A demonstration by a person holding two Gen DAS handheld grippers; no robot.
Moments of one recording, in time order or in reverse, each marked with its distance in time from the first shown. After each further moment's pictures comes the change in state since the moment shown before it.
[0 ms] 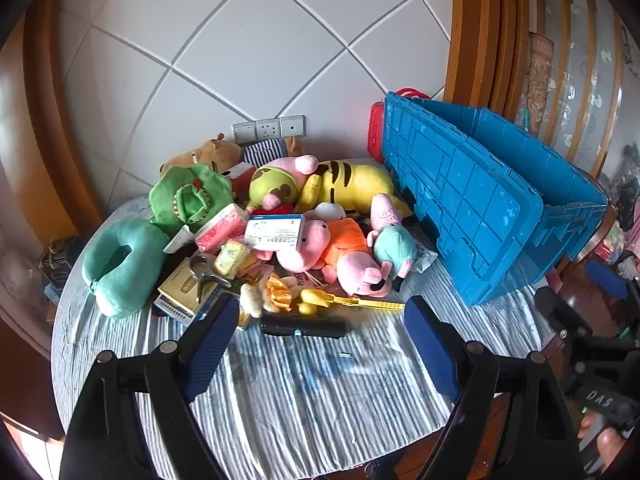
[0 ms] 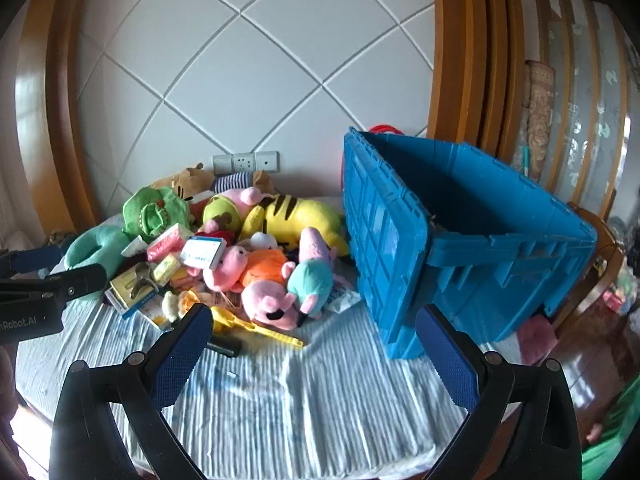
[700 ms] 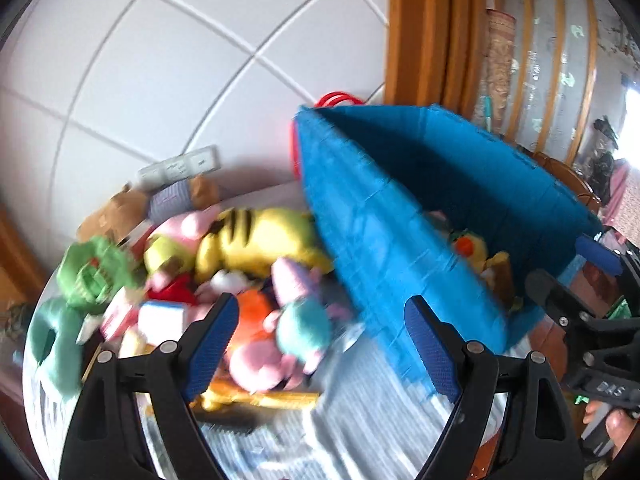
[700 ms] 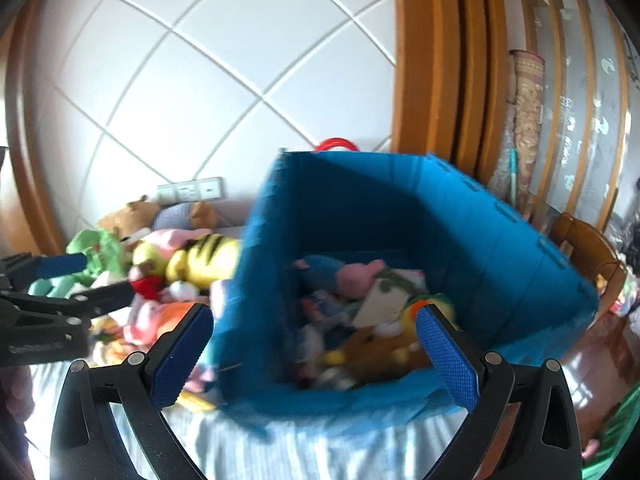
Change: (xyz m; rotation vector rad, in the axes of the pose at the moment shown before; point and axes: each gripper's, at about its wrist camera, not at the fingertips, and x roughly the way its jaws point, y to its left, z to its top) left arm 0.107 -0.142 0.111 0.105 0.021 -0.106; right arm 0.088 -0.140 0.081 0.035 -0.005 0.007
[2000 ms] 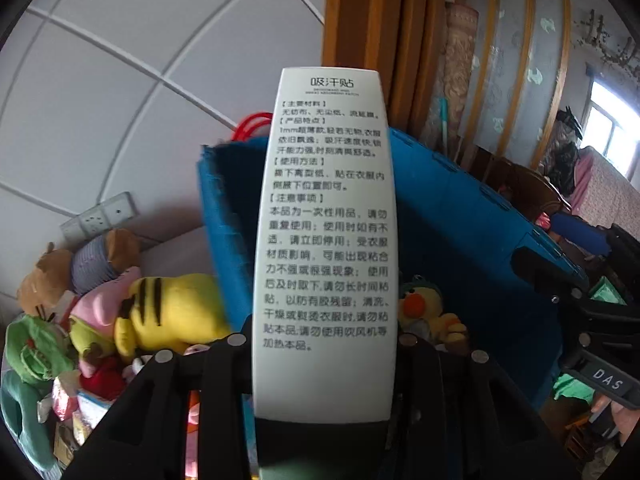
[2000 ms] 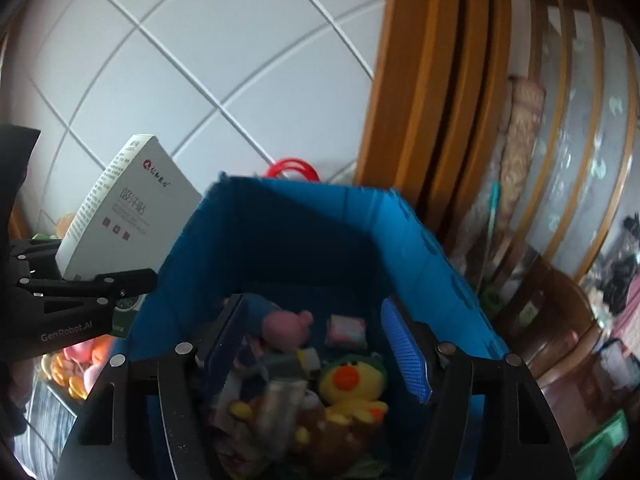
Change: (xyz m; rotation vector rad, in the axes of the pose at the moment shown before) left arm 0.113 -0.123 0.134 0.113 0.010 -0.185; right arm 0.070 -0.122 0.089 -0.076 0.015 -0.102
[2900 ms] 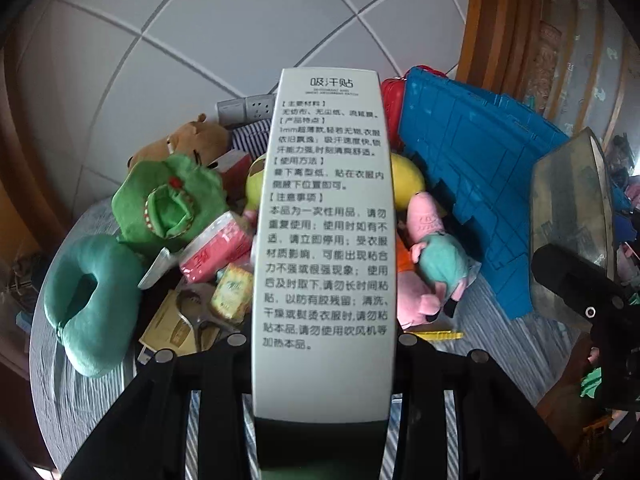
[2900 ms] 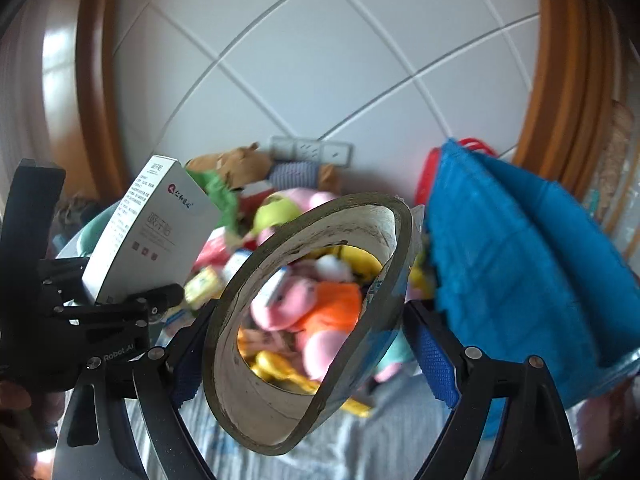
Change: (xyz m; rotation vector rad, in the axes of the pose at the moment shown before) left arm -0.148 0.270 -0.234 -0.170 0.030 0.184; right arm -0.066 0.365 -0.077 -0.129 0.047 0.219
